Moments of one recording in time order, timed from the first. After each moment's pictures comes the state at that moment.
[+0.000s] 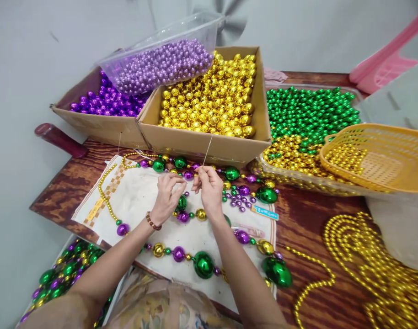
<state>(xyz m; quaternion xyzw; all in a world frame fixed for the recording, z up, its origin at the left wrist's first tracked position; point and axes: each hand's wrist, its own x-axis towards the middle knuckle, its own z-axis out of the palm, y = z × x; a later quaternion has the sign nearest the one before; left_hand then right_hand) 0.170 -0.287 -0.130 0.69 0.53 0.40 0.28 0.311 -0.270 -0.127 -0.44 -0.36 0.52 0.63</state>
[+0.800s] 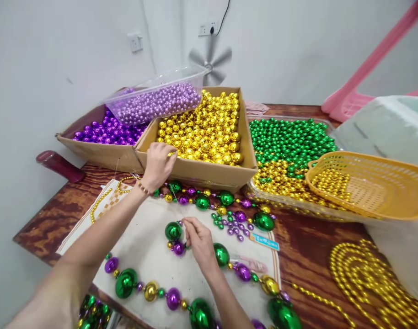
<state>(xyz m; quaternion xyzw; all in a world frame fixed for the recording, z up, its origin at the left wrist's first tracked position) 0.176 -0.148 -0.043 0.79 0.51 0.33 -0.01 0.316 -0.320 -0.169 -0.52 -0.44 0.56 0.48</state>
